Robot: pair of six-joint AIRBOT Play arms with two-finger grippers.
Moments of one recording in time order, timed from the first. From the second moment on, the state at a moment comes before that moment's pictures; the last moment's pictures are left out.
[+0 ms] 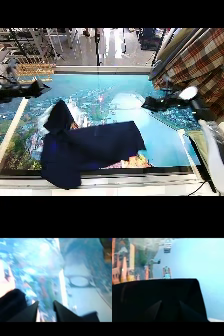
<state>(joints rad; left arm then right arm) 0.25 -1.62 1.67 0.76 -1.00 -1.25 -0.05 -1.54 1.44 -0.93 1.11 1.44</state>
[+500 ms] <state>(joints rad) 0.35 -1.62 1.63 1.24 -1.50 -1.39 -0.25 -1.51 1.15 -0.98 1.28 1.21</state>
